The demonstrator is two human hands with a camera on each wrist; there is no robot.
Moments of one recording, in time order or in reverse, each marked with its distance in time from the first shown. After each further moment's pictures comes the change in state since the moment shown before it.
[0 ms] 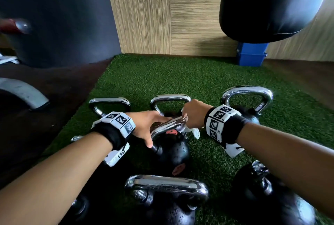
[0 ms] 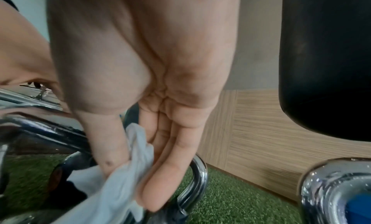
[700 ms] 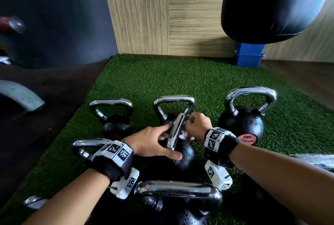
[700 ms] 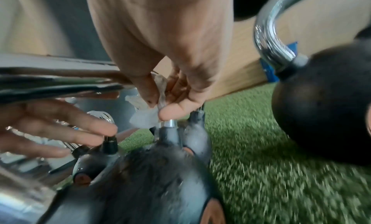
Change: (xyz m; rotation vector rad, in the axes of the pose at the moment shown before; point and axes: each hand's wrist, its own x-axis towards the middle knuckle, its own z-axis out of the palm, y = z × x) left_hand -0.011 -0.011 0.054 -0.372 0.134 0.051; right_hand 0.023 -0.022 0.075 0.904 0.404 0.515
